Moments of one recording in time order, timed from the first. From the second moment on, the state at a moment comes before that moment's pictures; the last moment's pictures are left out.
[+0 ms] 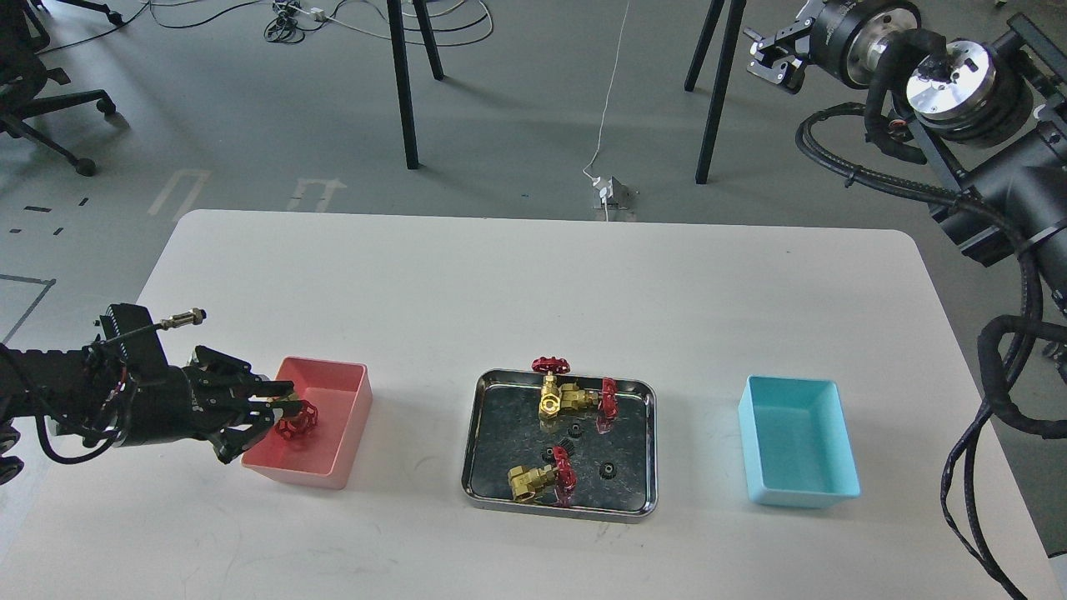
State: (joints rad) left arm -1.13 0.84 0.69 -1.14 1.68 0.45 -0.49; right arm 1.18 -0.27 0.86 0.55 0.00 0.02 -0.24
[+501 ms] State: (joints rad) left arm -1.09 0.80 0.65 -1.11 1.68 0.44 -0.49; right arm 1.14 -0.28 0.86 0.57 0.00 0.06 -0.24
